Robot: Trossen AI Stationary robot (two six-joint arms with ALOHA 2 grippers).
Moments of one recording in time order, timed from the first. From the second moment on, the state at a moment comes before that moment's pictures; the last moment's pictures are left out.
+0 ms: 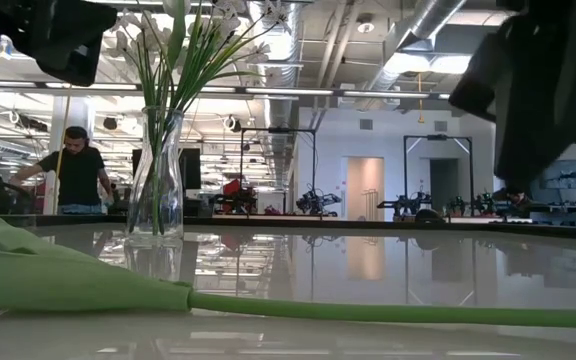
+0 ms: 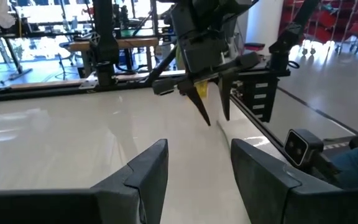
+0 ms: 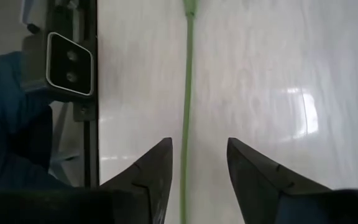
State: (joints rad) left arm -0.77 1.36 0.29 1.02 -0.63 -0.02; right arm 0.65 1.89 1.26 -0.36 0.13 0.76
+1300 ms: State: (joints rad) left arm -0.74 1.36 0.30 0.98 -0.60 -0.05; right arm 0.51 1.64 1.20 -0.57 0.04 0.65
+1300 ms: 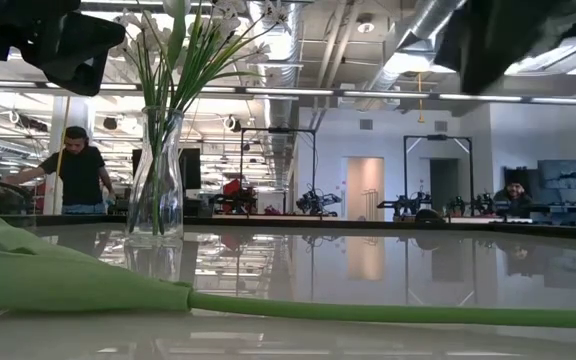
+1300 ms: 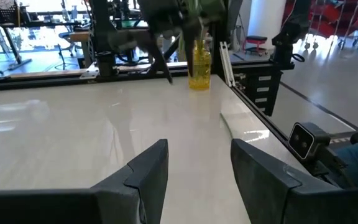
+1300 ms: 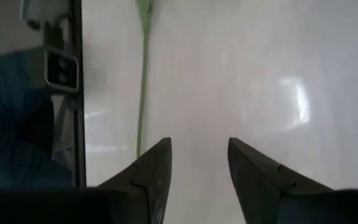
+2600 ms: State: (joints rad) left arm -0.74 1.36 0.30 0.98 -0.60 -0.06; right arm 0.56 2.11 1.46 -0.48 -0.16 0.60
